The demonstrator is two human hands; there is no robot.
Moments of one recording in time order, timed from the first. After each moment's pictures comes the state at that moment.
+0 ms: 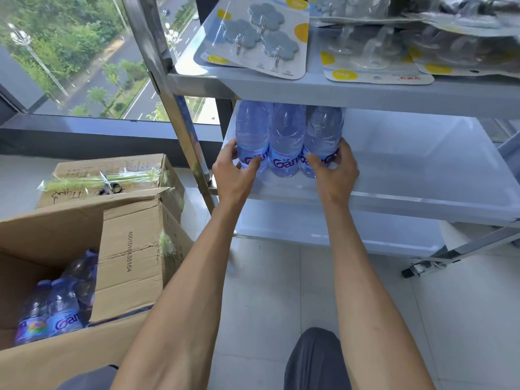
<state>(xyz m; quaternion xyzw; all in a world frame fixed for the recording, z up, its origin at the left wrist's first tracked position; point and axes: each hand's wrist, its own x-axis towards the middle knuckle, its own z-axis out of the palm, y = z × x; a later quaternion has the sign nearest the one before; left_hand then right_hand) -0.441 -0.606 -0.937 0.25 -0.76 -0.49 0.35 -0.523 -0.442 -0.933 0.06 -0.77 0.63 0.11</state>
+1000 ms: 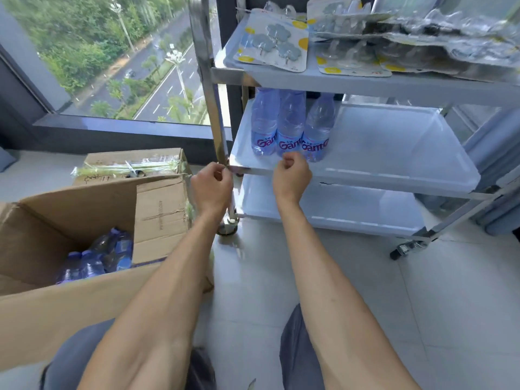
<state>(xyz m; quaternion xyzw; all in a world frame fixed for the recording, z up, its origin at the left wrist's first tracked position) -0.286 -0.605 -0.918 0.36 -0.80 -0.35 0.34 -0.373 -0.488 -0.902 0.01 -0.79 0.61 0.10</state>
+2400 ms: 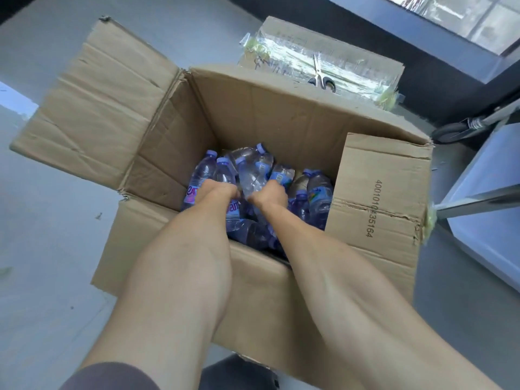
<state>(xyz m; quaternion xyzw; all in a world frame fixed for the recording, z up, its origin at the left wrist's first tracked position) -0.053 -0.955 -1.151 0.80 -0.47 -0.36 -0.13 -0.149 -0.885 -1.164 0.23 -0.86 0.15 -0.43</state>
